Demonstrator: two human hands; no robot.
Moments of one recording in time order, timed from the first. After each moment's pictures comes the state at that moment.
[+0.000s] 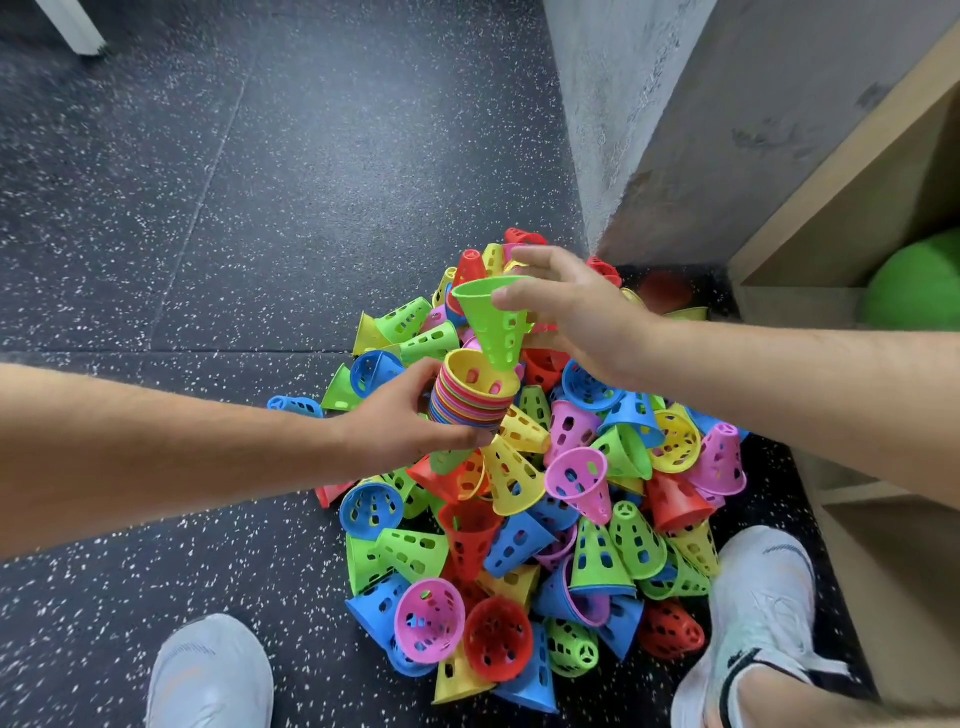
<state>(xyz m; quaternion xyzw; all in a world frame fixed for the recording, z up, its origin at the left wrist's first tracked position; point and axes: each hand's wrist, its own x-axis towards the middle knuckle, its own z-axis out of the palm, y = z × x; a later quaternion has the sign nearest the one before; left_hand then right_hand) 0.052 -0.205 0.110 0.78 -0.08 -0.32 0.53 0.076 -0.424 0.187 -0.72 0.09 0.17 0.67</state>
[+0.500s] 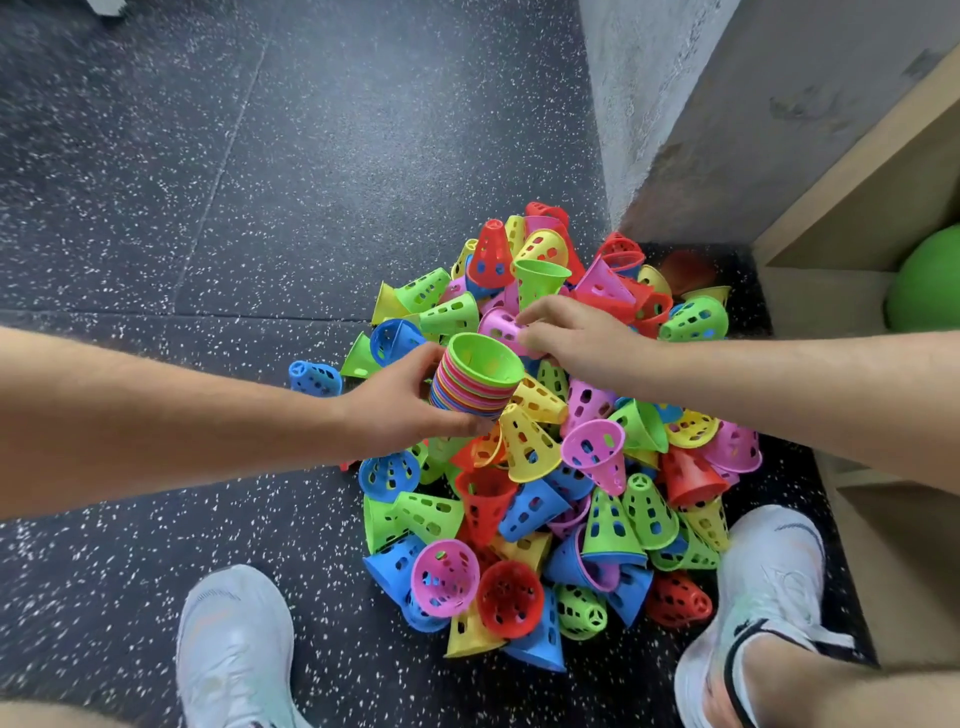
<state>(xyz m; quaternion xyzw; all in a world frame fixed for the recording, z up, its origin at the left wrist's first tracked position) 0.033 -0.184 0.112 0.79 -0.07 -0.32 0.51 0.052 -0.423 0.141 -0.87 0.02 0.22 0.45</state>
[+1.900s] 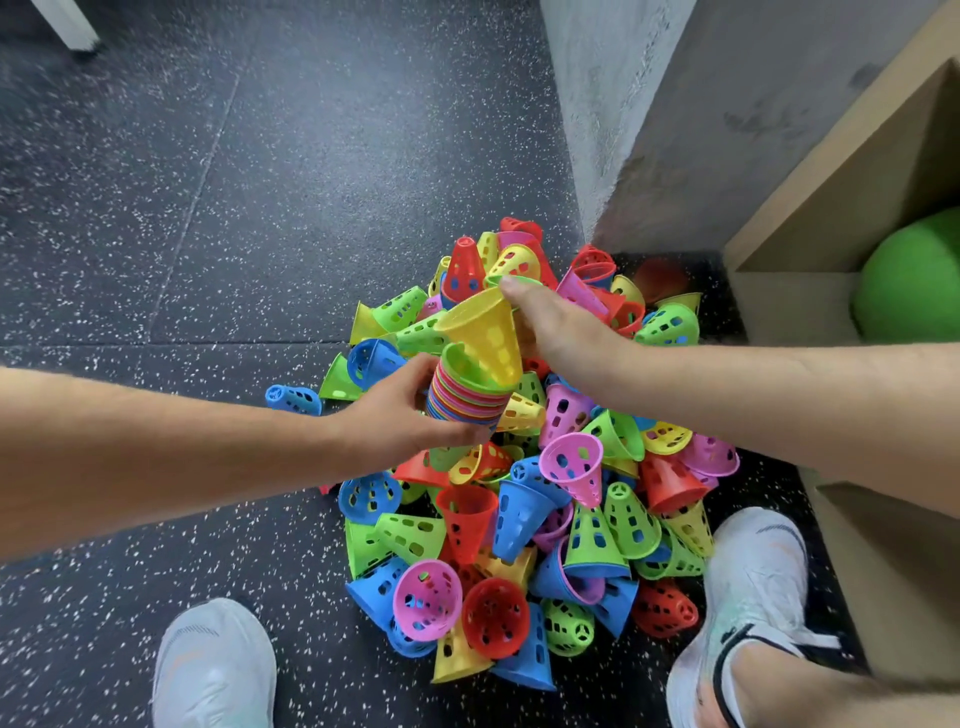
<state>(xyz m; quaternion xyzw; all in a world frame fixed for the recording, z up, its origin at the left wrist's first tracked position) 0.038 -0.204 0.111 0.78 -0.08 -0.32 0.53 0.054 -0.415 0.168 -0.83 0.05 0.20 0.52</state>
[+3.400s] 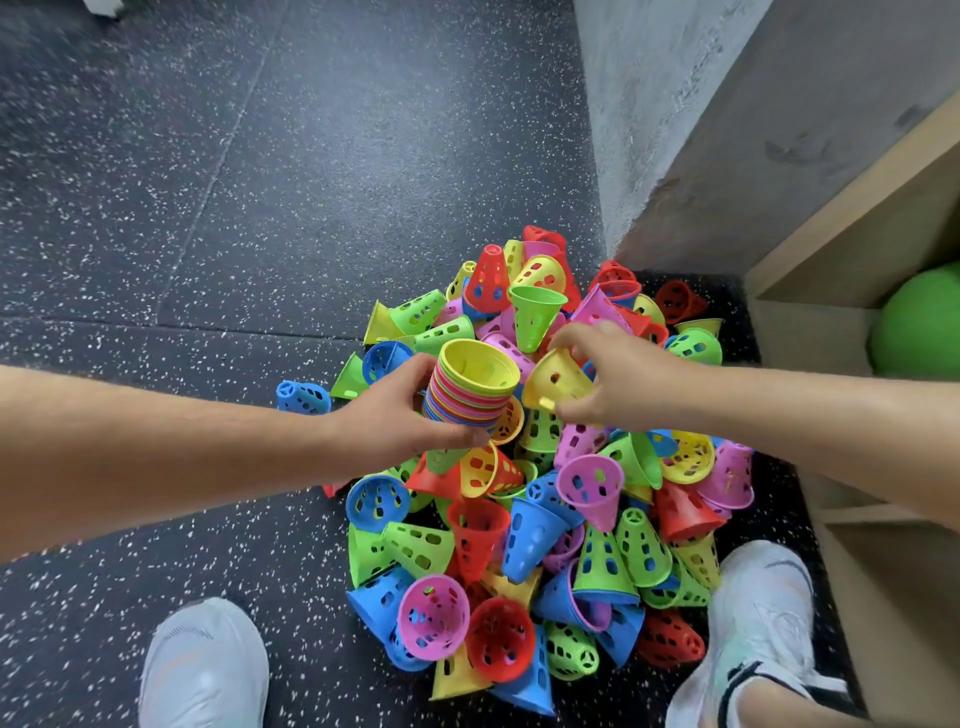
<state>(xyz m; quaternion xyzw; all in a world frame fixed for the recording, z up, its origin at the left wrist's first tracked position) 0.050 -0.183 0.107 0.77 -0.06 -0.31 0.55 0.056 -0.454 0.166 -0.96 -0.06 0.25 0.14</state>
